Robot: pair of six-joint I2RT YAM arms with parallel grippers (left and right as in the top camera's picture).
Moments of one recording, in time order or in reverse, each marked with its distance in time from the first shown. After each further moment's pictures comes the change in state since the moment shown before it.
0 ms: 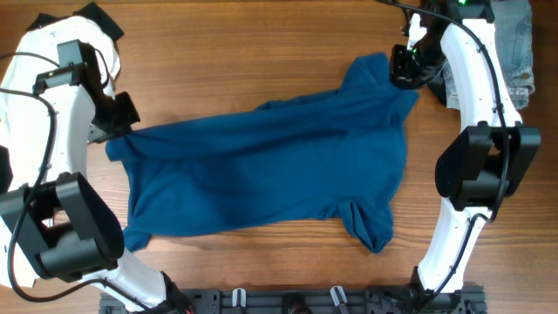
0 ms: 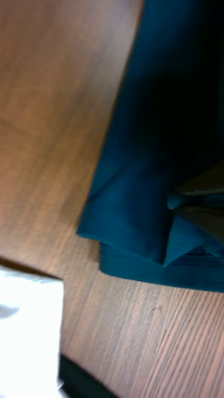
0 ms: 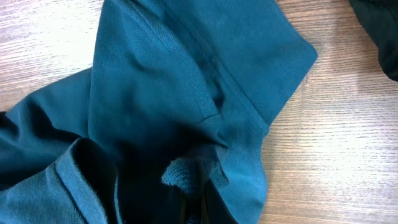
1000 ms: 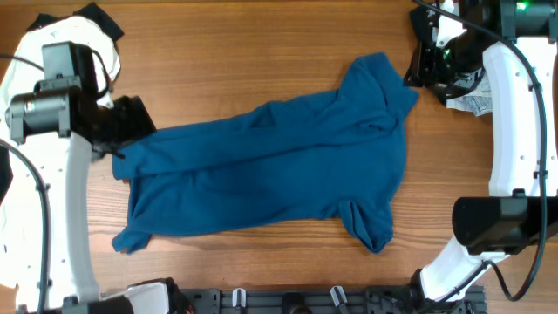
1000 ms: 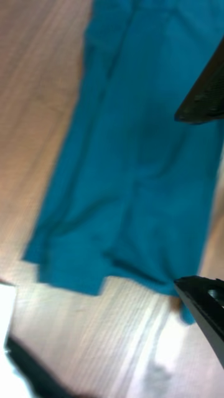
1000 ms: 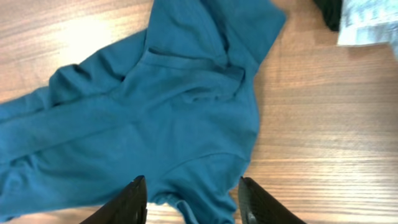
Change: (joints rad) left arm -0.127 -0.402 0.049 -0.308 0.037 -0.174; right arm 0.000 -0.304 0.026 -0.212 -0.024 0.008
